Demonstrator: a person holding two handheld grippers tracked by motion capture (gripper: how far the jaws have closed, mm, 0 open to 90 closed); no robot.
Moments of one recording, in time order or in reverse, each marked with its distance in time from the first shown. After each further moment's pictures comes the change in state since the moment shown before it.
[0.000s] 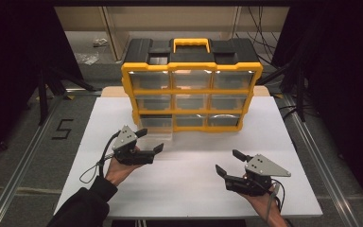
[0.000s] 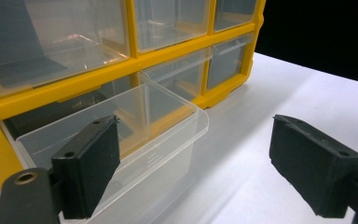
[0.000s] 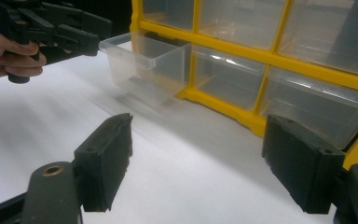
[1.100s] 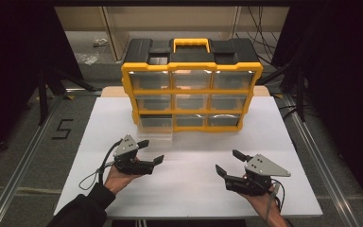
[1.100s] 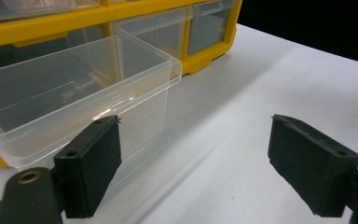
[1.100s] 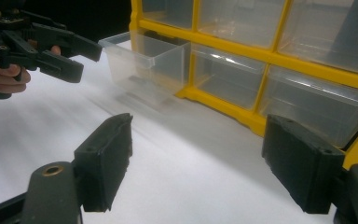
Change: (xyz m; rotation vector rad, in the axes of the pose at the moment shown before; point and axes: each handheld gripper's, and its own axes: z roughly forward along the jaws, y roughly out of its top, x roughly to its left) left arm -0.009 -0.019 -0.006 0.092 -0.047 -0.031; right arm 0.000 -0.001 0.001 0.002 -0.001 0.003
